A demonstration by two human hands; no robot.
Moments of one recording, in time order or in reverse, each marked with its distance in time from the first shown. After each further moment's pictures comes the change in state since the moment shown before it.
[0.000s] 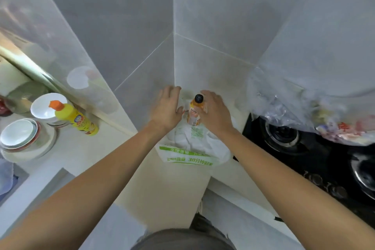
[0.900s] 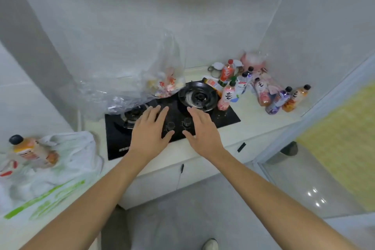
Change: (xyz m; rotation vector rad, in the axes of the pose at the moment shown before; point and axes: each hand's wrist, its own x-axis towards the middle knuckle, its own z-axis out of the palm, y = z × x) left_hand -0.191 0.367 0.110 0.086 -0.071 0.867; right_hand -0.413 0.173 -0.214 -0.296 0.475 0.509
